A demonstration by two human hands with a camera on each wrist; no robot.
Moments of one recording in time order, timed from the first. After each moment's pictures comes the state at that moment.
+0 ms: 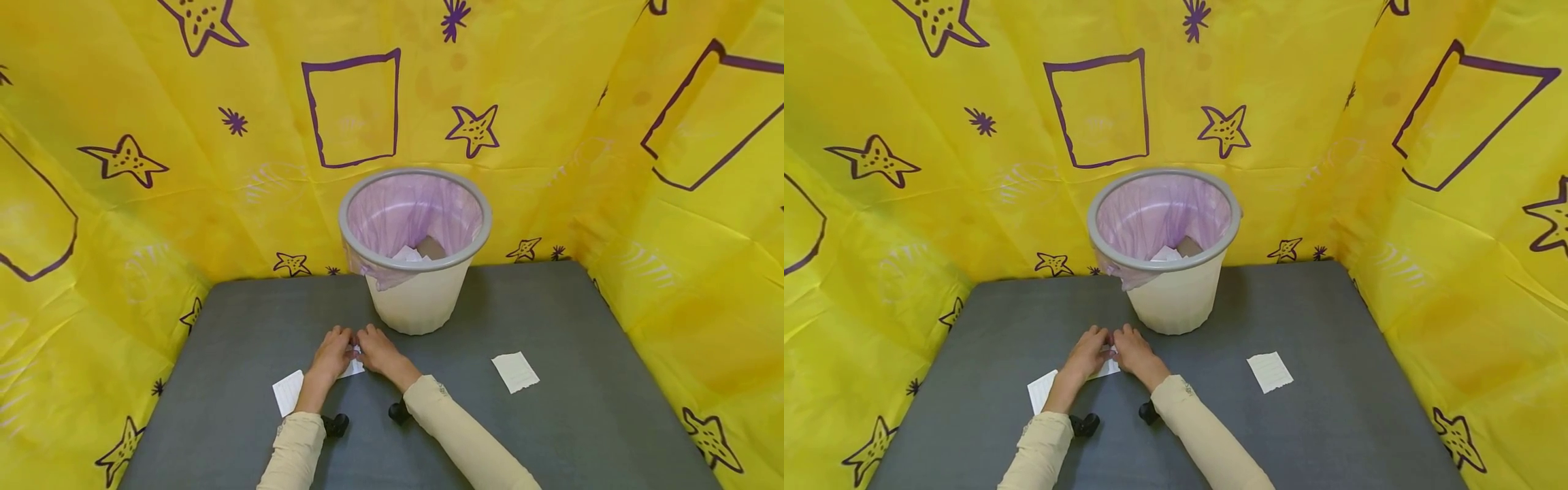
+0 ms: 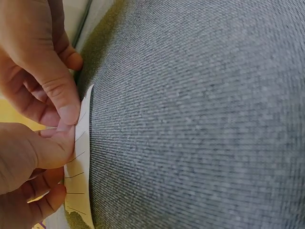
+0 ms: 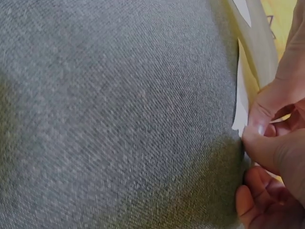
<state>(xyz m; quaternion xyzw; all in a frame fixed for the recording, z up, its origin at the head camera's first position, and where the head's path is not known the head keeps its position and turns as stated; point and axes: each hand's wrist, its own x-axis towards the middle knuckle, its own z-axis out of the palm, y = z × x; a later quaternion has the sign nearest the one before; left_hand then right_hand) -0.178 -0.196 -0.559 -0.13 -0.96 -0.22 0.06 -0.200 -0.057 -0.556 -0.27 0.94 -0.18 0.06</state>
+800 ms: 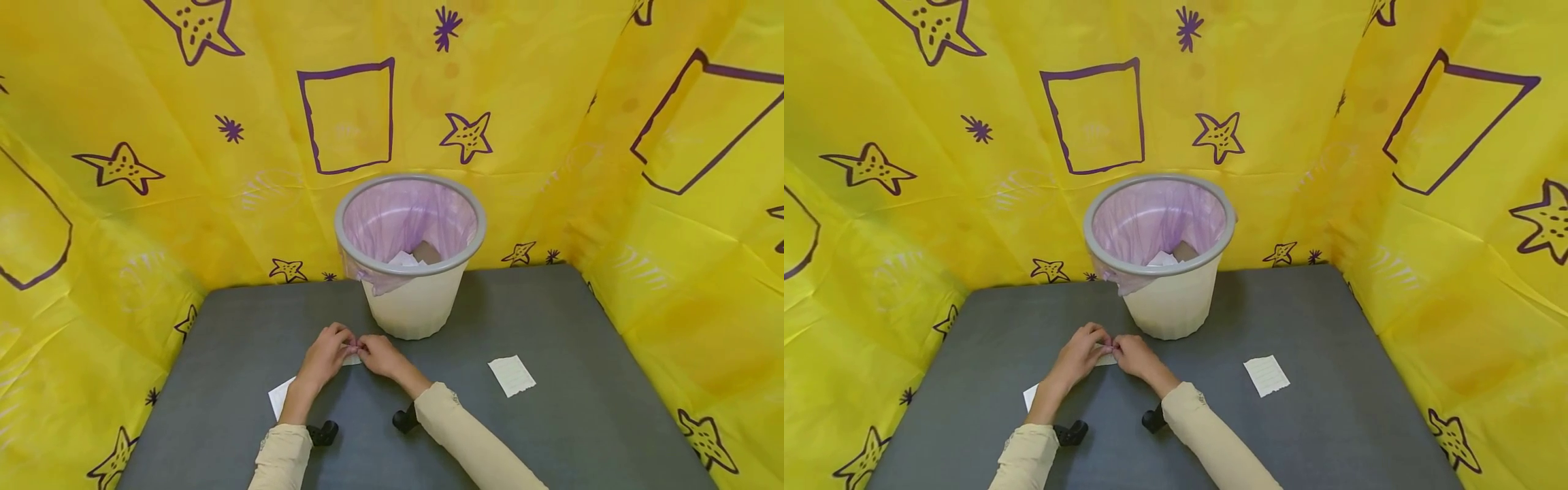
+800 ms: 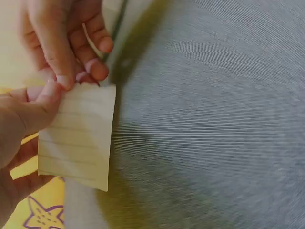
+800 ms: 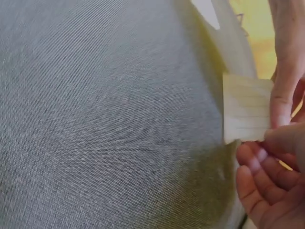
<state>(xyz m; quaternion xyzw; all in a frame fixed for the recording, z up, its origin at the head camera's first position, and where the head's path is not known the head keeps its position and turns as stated) -0.181 -0.202 -0.544 -0.19 -0.94 -0.26 0.14 -0.198 -0.039 -0.551 -0.28 0.90 -0.33 0.04</state>
